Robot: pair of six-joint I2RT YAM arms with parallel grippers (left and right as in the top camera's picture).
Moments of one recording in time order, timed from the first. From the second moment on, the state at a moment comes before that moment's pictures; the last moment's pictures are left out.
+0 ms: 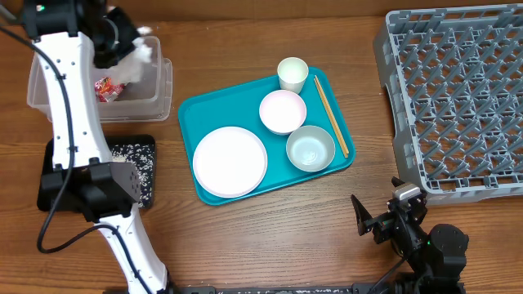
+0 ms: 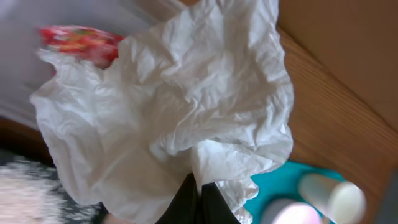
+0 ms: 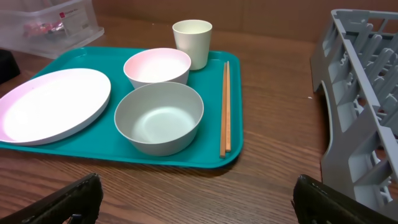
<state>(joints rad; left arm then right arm) 0.17 2.21 2.54 -1.43 0.12 -0.50 -0.03 0.01 0.16 -0.49 -0.42 -0.14</state>
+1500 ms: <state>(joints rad) 0.20 1.69 2.27 -1.69 -0.14 -0.58 -0.03 0.01 0.16 -0.49 -0.42 -0.14</state>
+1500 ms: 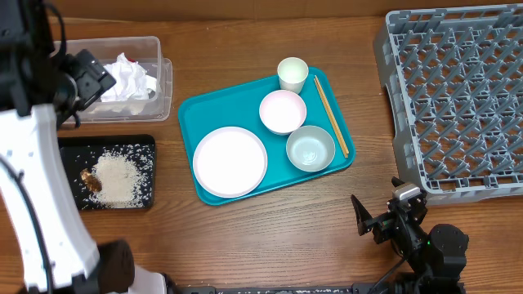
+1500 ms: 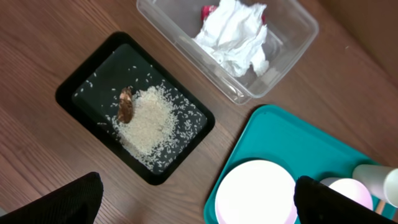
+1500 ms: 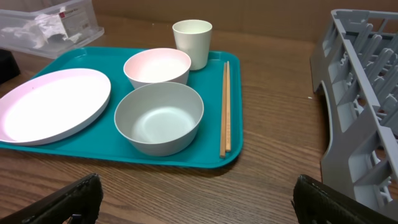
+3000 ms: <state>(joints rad) 0.25 1.52 1.95 -1.69 -0.33 -0.79 -0.01 0.01 0.14 0.46 -1.28 0.00</state>
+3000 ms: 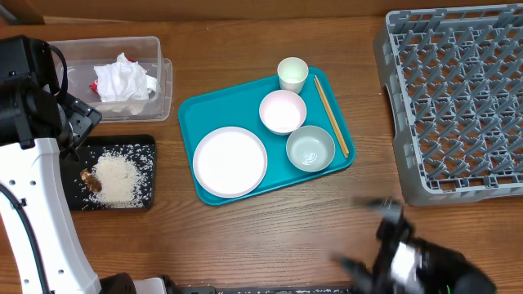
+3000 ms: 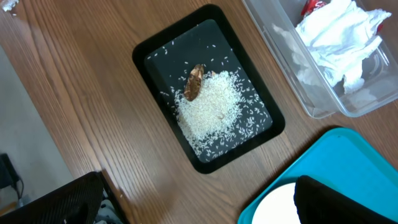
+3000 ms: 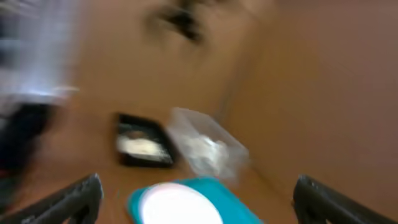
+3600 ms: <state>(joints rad) 0.25 1.52 1.95 -1.69 -0.33 -0.79 0.15 0.03 0.15 0.18 -0.91 0.38</state>
